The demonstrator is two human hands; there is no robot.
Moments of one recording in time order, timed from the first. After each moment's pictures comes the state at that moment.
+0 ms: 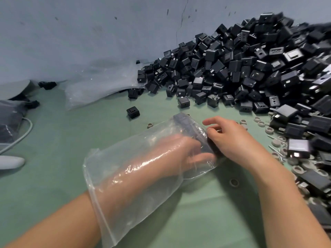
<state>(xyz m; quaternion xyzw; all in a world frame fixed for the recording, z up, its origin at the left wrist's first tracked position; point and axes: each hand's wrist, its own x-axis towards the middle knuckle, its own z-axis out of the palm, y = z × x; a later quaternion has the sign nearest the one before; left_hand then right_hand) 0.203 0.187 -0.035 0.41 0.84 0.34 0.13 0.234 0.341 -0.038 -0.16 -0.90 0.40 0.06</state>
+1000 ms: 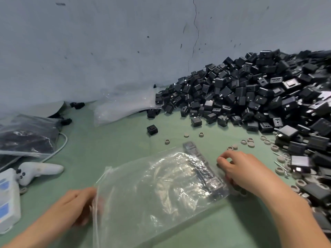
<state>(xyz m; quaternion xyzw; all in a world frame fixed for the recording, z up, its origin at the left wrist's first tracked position) 0.232 -0.079 -0.022 -0.02 0.92 0.37 0.15 0.275 0.326 -0.024 -0.16 -0.94 0.30 -0.02</state>
